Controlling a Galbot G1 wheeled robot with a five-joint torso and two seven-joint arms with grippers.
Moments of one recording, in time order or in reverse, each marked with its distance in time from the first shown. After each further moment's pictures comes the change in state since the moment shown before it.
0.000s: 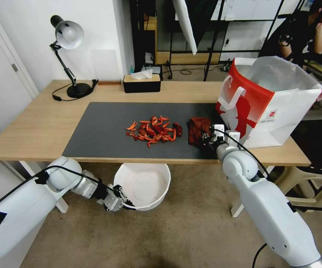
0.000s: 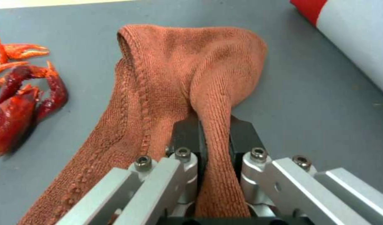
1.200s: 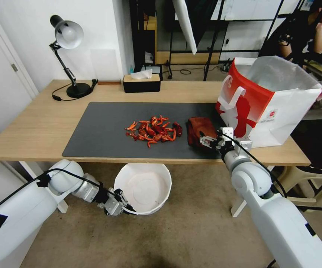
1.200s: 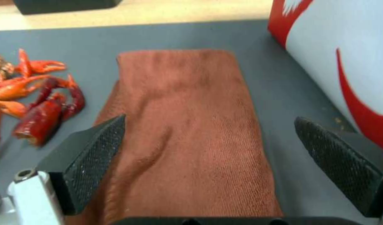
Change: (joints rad) left arm 0.001 0.007 0.020 -0.015 0.014 0.010 -0.002; right arm -0.114 -0.014 0.049 0.124 -0.047 0.060 0.008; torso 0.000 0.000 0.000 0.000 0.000
